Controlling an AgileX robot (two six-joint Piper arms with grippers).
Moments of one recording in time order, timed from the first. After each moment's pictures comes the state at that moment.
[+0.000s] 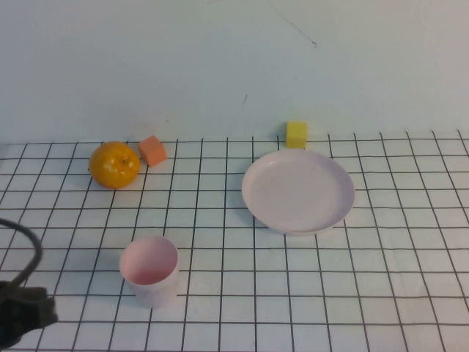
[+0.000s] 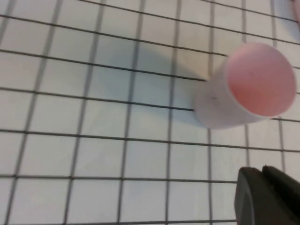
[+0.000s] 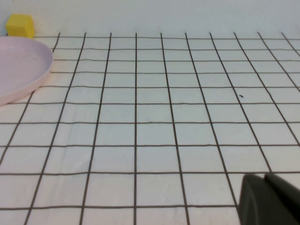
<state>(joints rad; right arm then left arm) -0.07 -0.01 0.03 0.00 0.42 -0.04 -0.04 0.74 -0.56 -0.28 0.75 -0.07</state>
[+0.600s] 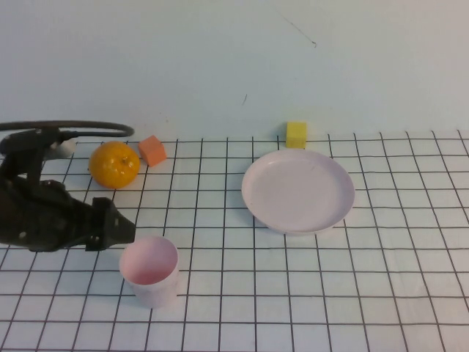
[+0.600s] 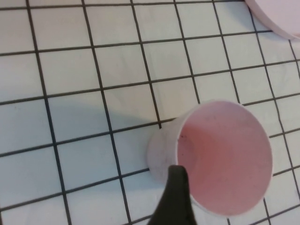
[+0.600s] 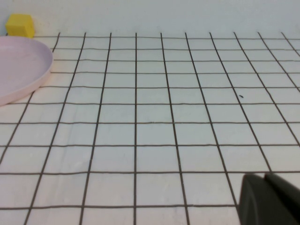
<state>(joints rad) -0.07 -0.01 0.03 0.00 0.42 -0.04 -0.04 1.34 -0.88 -0.64 0.77 0.43</state>
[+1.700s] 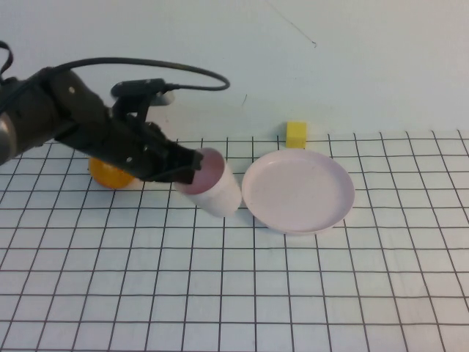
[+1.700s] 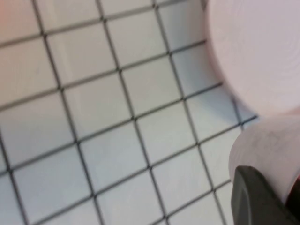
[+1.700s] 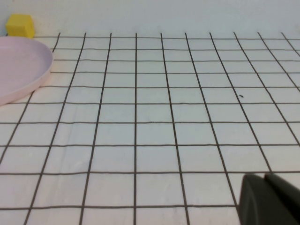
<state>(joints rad) -0.07 -0.01 0.03 0.00 0.42 -0.04 -0.23 1.81 -1.35 -0.58 0.75 0.38</state>
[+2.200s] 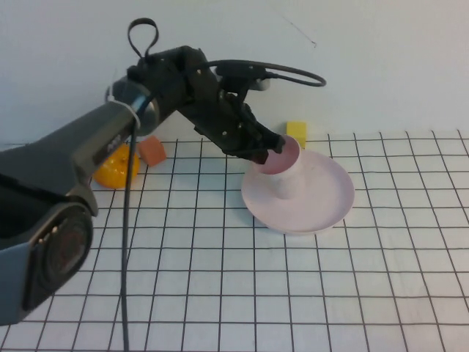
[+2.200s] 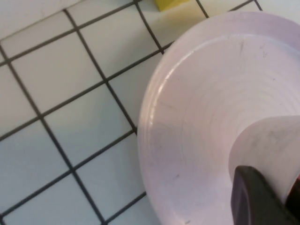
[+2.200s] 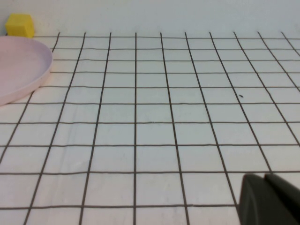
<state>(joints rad) -0.07 -0.01 0.03 0.00 0.42 -0.04 -0.41 2.28 -2.05 -0.42 0.91 0.24</state>
